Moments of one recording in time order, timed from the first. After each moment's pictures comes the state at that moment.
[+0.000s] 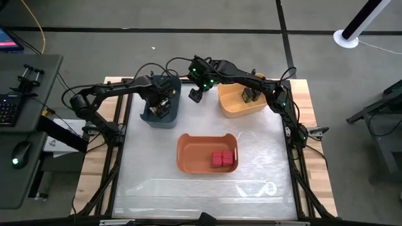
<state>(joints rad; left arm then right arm) 0.63 1.58 1.03 -0.99 -0.14 -0.07 -0.40 2.25 2.29 -1.08 -0.03 0.07</state>
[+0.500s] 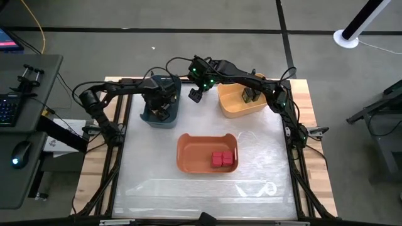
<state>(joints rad) 0.61 1.70 1.03 -1.00 -0.15 -0.06 -0.40 2.25 2.29 -1.07 -0.03 0.08</state>
